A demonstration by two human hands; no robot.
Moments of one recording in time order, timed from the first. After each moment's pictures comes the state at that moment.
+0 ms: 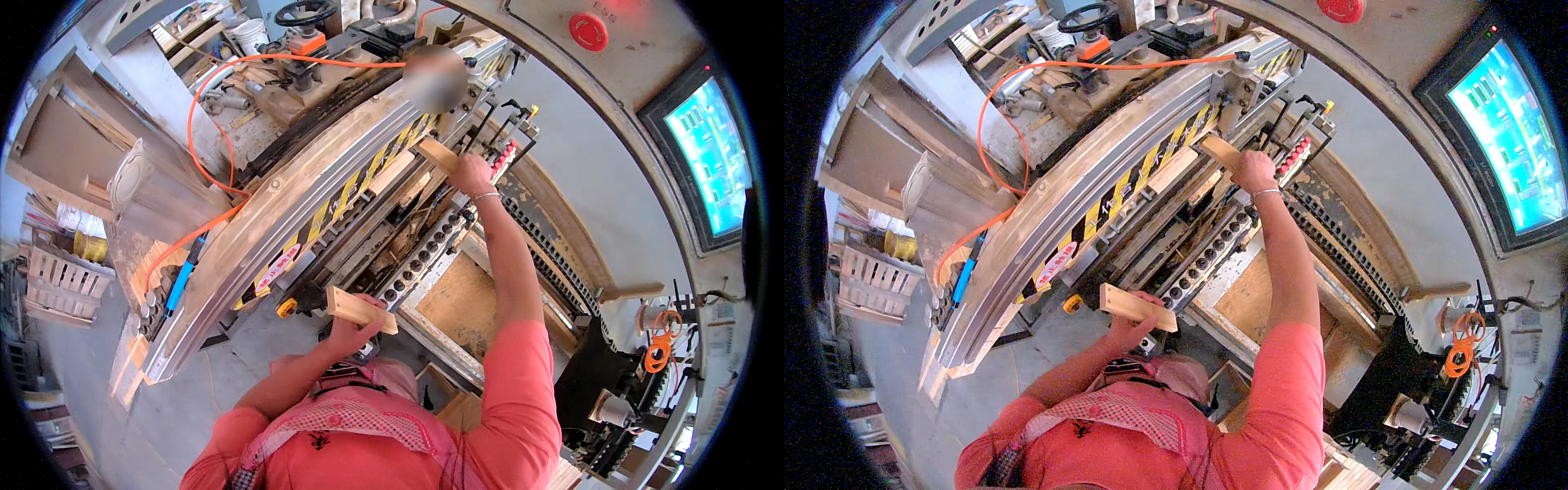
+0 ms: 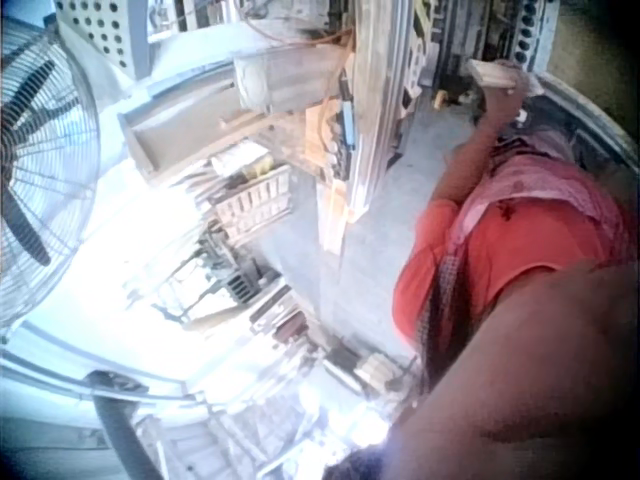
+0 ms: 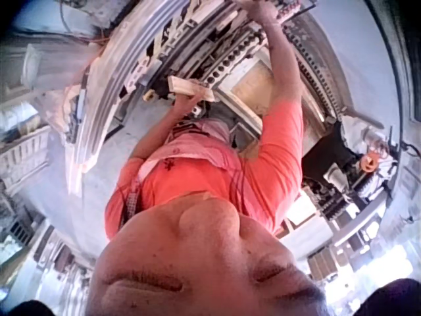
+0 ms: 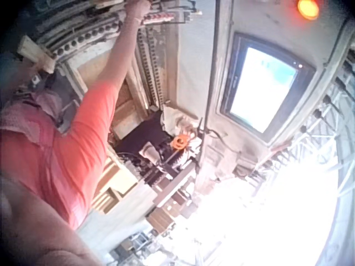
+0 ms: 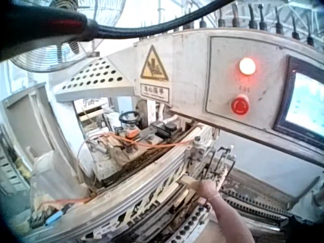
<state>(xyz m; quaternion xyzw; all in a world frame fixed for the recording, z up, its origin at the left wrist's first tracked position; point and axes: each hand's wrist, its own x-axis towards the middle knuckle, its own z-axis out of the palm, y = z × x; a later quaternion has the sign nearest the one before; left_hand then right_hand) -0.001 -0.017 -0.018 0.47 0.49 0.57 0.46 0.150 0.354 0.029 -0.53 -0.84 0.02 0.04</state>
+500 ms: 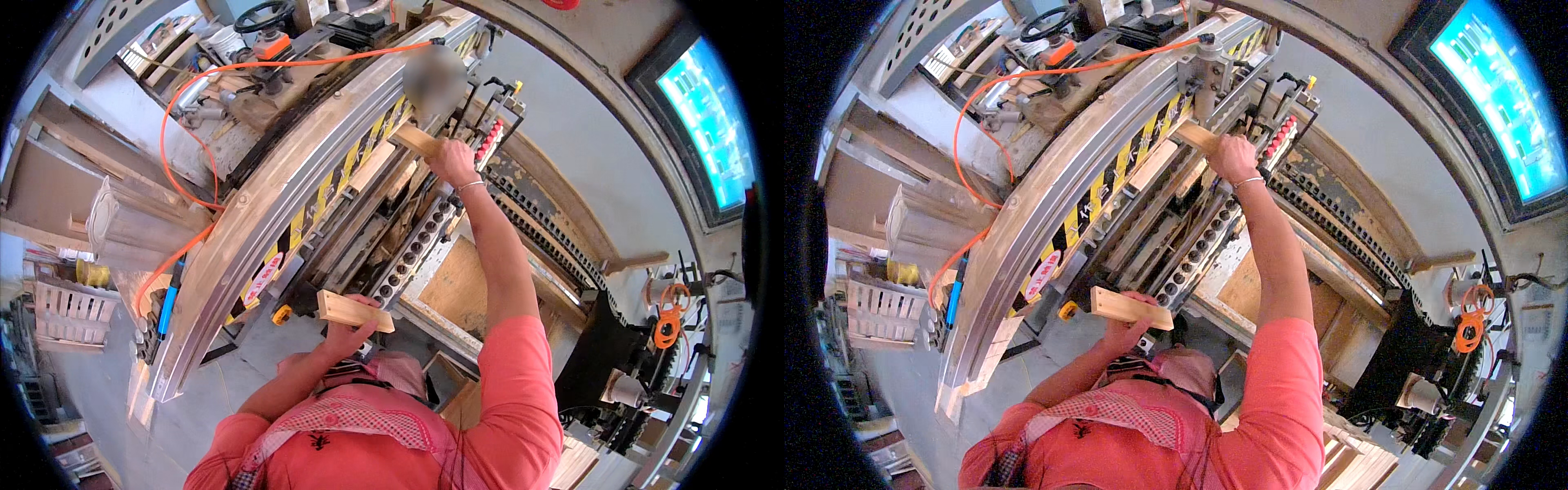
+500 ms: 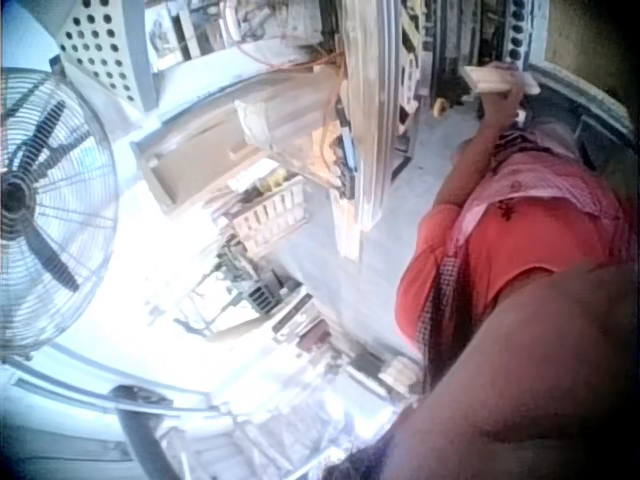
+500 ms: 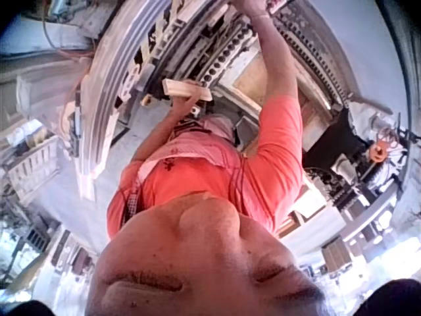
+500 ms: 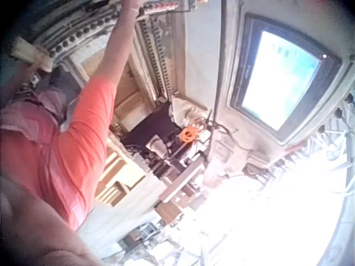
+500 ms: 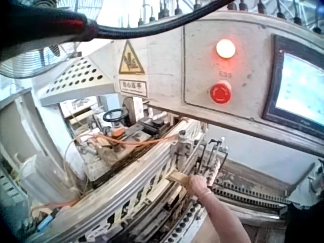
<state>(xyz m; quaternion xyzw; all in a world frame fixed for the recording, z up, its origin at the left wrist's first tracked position) -0.001 -0.015 -0.016 0.45 0.47 0.56 0.51 0.145 0.347 0.029 -0.55 -0.84 0.03 0.06</state>
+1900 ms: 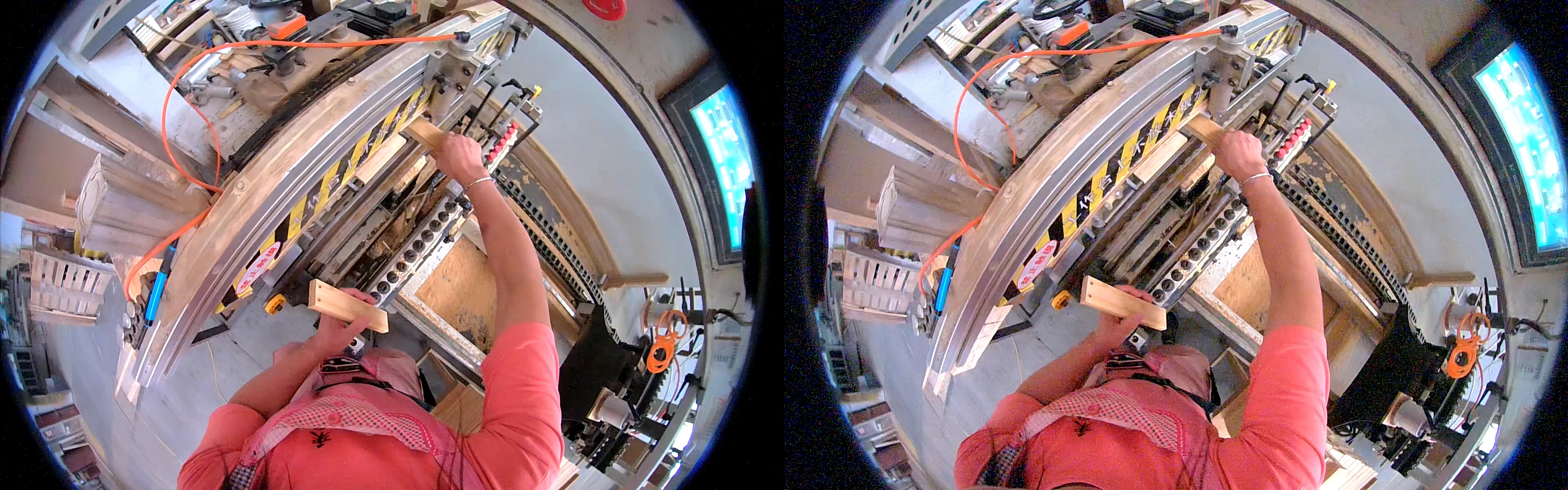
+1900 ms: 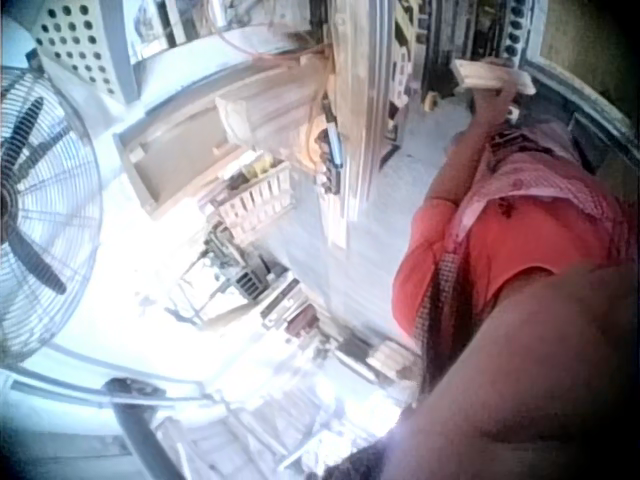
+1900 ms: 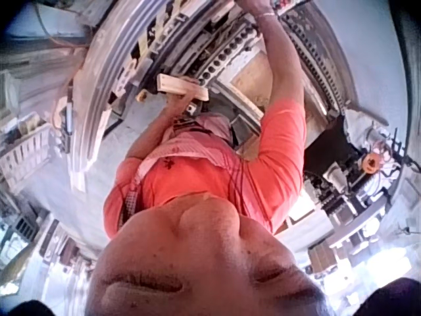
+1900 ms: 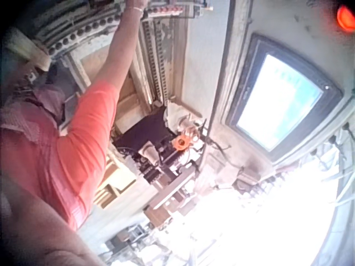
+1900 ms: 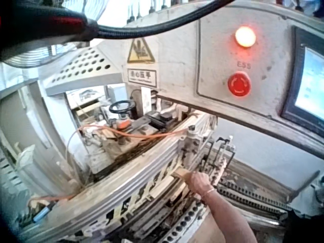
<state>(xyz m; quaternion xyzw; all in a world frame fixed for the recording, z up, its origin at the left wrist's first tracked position) -0.004 -0.015 -0.021 0.43 0.47 0.56 0.54 0.133 0.353 0.039 -0.48 -0.88 0.03 0.01</state>
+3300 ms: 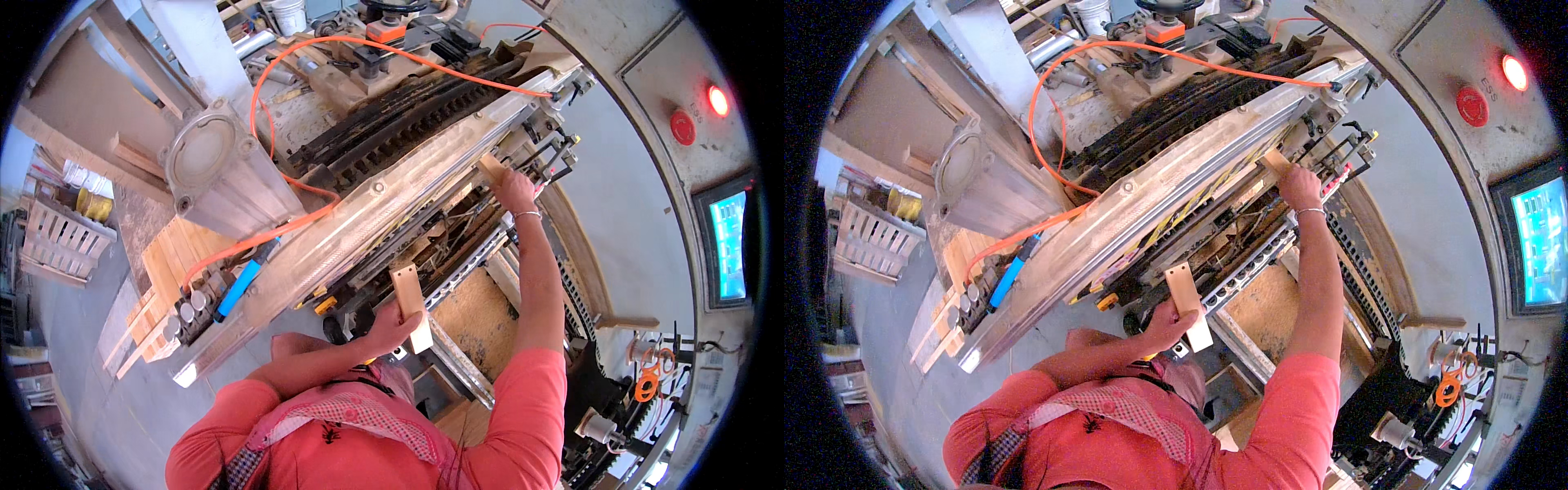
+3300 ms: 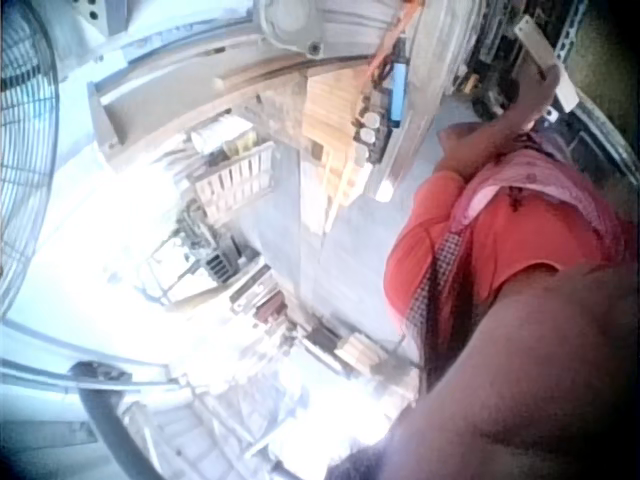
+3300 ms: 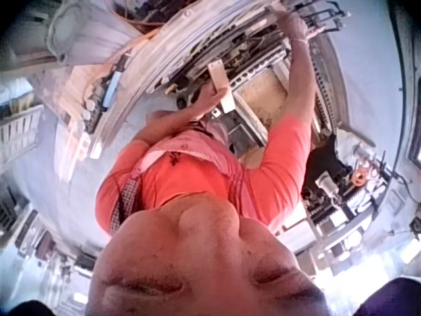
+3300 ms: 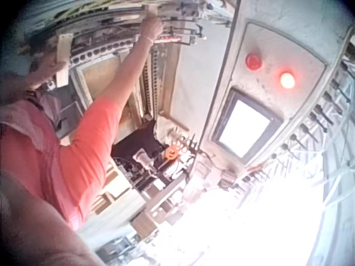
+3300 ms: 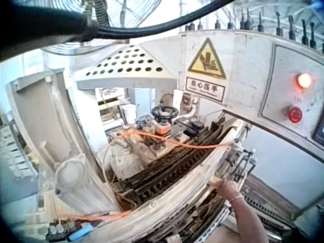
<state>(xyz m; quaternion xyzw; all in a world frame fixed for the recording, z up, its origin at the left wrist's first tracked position) -0.012 -0.010 -0.018 0.37 0.51 0.55 0.55 0.120 0.352 0.033 -0.53 -0.85 -0.02 0.00</state>
